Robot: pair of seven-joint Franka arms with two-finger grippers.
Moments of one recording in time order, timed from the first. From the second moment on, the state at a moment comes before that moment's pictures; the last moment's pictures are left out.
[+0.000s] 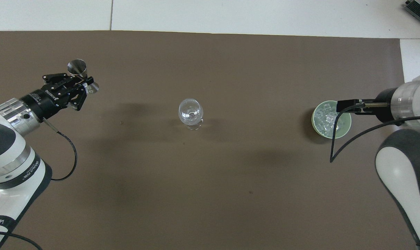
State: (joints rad) left arm 0.10 0.06 -0.10 -2.15 -1.60 2.48 -1.17; right arm -0.08 -0.09 0.11 -1.93 0.02 2.04 0.09
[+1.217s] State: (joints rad) left arm 0.36 0.19 -0.11 -2.29 -1.53 2.13 -0.94; right arm -0.14 0.09 0.11 -2.21 0.02 2.59 0.07
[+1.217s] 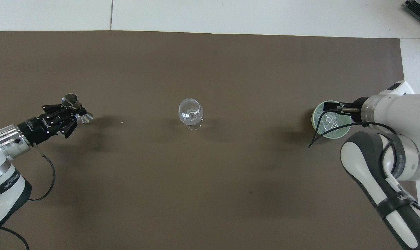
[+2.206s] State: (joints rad) left arm 0.39 0.21 -0.11 -2.31 -1.53 2.08 -0.86; right arm -0.16 0.12 0.11 -2.28 0.02 2.67 0.07
